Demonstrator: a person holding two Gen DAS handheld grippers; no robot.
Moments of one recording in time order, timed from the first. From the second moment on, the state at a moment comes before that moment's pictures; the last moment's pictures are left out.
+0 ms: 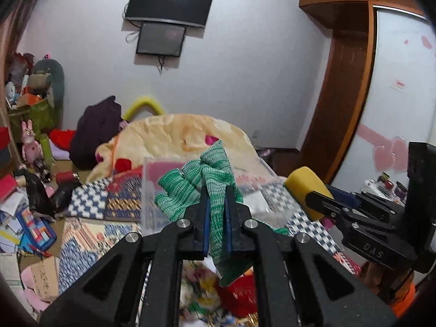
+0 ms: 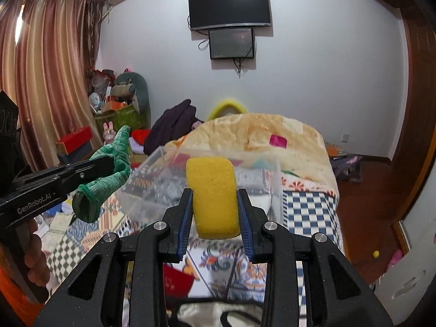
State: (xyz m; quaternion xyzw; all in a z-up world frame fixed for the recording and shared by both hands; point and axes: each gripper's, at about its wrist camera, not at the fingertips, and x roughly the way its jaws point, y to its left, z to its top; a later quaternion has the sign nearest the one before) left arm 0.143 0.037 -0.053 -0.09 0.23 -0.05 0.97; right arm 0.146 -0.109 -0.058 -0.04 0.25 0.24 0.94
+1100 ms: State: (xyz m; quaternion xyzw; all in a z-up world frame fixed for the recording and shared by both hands) left arm 0.262 0.034 -0.120 -0.05 0.35 -0.03 0.94; right arm 0.229 -0.070 -0.104 -0.07 0.36 0.24 0.90
